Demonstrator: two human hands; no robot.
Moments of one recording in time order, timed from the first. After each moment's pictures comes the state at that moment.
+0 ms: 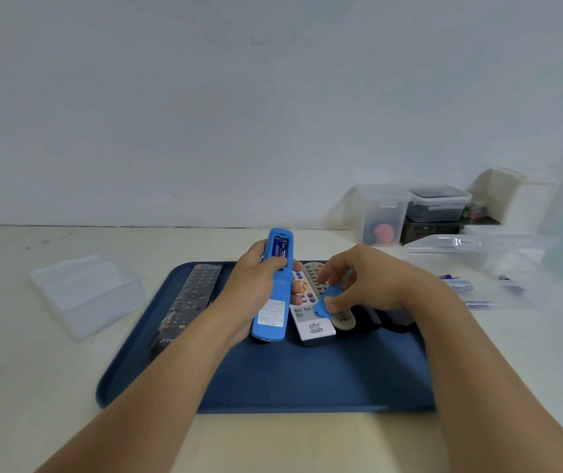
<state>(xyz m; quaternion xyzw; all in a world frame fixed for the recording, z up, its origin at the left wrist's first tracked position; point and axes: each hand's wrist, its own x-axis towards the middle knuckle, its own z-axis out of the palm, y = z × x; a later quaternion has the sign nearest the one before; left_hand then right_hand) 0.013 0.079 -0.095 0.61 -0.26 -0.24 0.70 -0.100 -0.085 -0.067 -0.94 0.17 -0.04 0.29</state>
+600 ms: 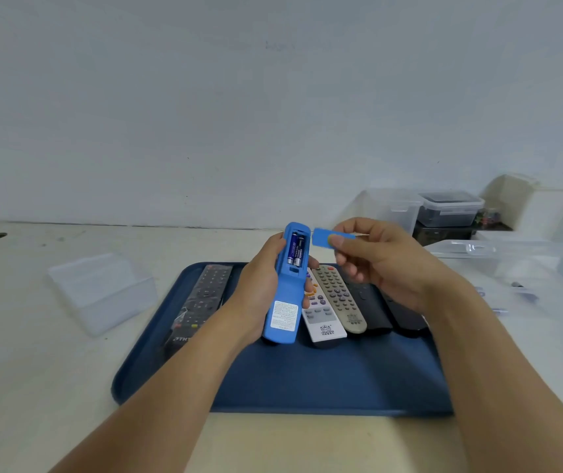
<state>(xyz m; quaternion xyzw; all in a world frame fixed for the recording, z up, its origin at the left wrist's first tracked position) 0.011 0.083 -0.090 0.57 -0.22 -0.31 0.73 -0.099 -0.073 -0.054 -0.71 0.06 -0.17 0.68</state>
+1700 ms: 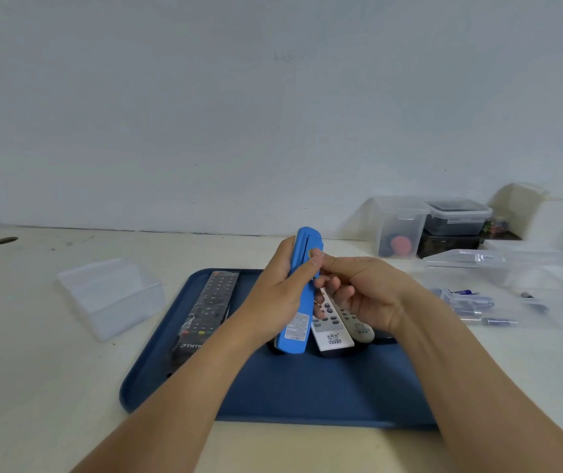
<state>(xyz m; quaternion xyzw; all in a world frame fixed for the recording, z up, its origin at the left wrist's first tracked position) 0.011 0.086 -0.093 0.58 -0.41 -0.22 0.67 -0.081 -0.039 -0.058 -0.57 0.16 -0.07 0.80</state>
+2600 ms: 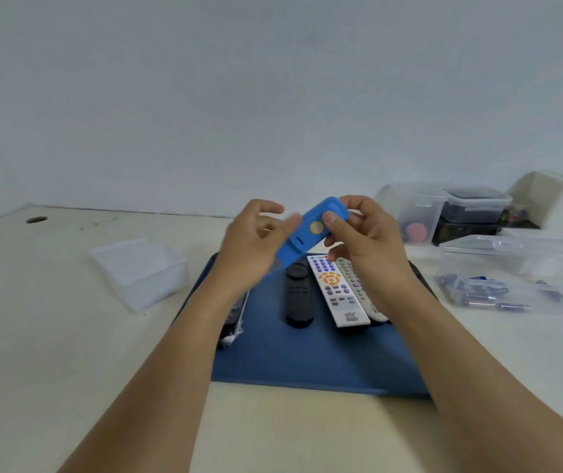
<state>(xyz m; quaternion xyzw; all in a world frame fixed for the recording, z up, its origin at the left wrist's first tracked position) 0.050 0.126 -0.072 0.71 -0.34 0.01 0.62 -0.071 -0.013 -0.062 -0.66 0.01 -0.36 0.66</state>
